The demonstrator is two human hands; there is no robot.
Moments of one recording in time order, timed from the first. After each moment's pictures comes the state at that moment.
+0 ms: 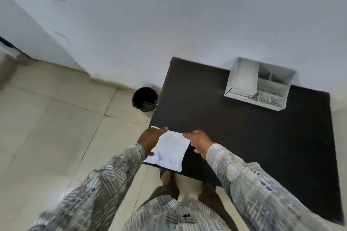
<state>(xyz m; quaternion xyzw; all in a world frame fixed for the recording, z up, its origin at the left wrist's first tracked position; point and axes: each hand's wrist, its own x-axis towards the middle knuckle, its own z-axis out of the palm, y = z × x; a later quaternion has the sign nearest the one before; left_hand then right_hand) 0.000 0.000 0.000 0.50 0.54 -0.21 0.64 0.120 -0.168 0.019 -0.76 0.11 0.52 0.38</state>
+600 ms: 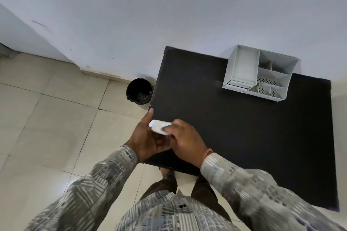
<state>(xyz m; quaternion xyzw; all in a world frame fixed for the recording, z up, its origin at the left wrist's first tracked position) 0.016 0.005 0.042 0.24 0.49 -0.15 0.83 0.103 -0.147 0.068 -0.83 -0.41 0.29 0.24</state>
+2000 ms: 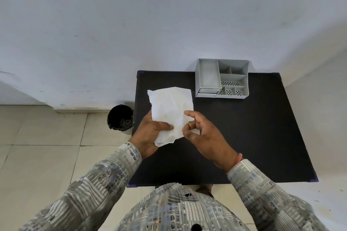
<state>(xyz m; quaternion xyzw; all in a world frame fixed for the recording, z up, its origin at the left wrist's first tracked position) 0.089 -0.024 0.122 0.45 0.30 -0.12 0.83 0.134 -0.217 0.162 -0.82 -0.08 0.33 0.47</state>
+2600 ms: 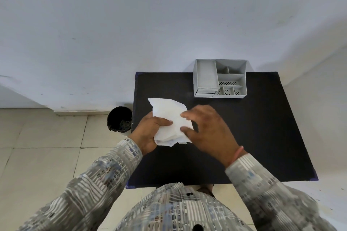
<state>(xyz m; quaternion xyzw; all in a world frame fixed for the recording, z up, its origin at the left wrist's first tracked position) 0.102 -0.030 0.130 0.43 0.38 -0.14 0.81 0.149 -0.224 0.178 -0.91 -0.30 0.11 0.26</state>
